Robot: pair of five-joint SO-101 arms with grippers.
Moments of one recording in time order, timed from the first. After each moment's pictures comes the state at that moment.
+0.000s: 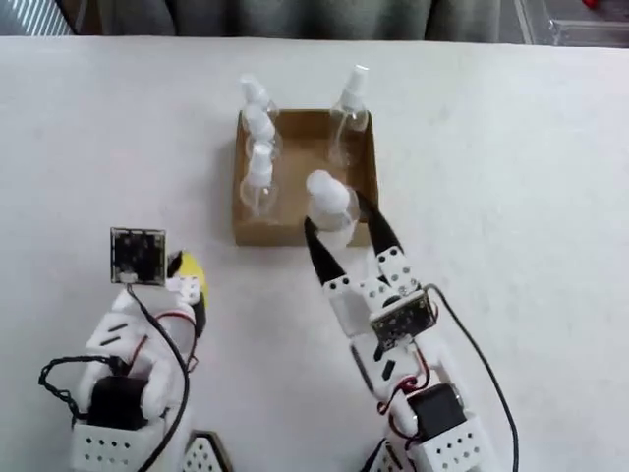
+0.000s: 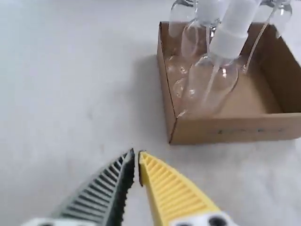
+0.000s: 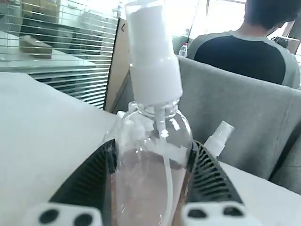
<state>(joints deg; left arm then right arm) 0.1 -95.6 85.0 55.2 5.8 -26.6 -102.5 96.4 8.5 13.5</state>
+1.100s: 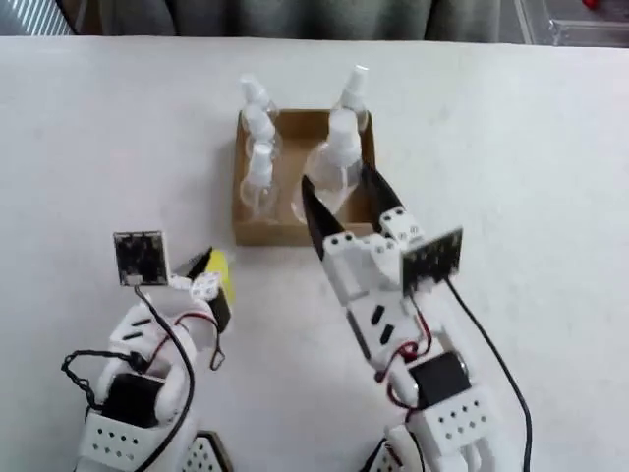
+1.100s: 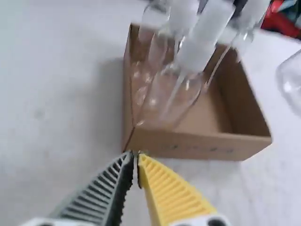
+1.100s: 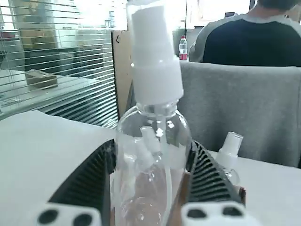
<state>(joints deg) 10.1 -95.6 88.1 45.2 21.8 -27.0 -71.3 71.0 5.9 -2.5</state>
